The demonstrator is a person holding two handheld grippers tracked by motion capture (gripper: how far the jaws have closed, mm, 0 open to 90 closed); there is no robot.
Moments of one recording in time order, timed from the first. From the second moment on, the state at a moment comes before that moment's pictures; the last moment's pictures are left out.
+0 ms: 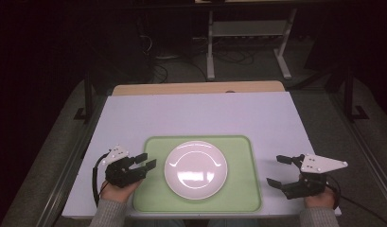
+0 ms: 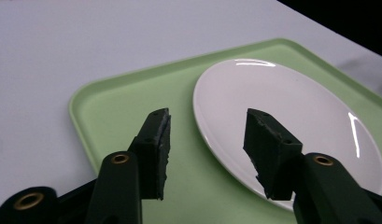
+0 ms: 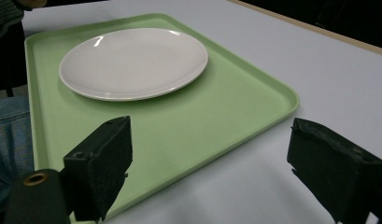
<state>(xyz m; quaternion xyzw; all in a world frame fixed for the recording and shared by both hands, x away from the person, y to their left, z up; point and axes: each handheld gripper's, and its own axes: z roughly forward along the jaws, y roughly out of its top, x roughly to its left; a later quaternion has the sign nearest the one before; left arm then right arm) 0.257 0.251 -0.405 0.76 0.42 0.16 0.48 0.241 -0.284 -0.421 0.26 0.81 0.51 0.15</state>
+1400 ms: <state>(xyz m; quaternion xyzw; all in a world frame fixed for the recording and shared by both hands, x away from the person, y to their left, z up) 0.240 0.308 -0.415 0.75 0.37 0.29 0.46 0.244 -0.295 -0.426 0.28 0.81 0.50 0.14</state>
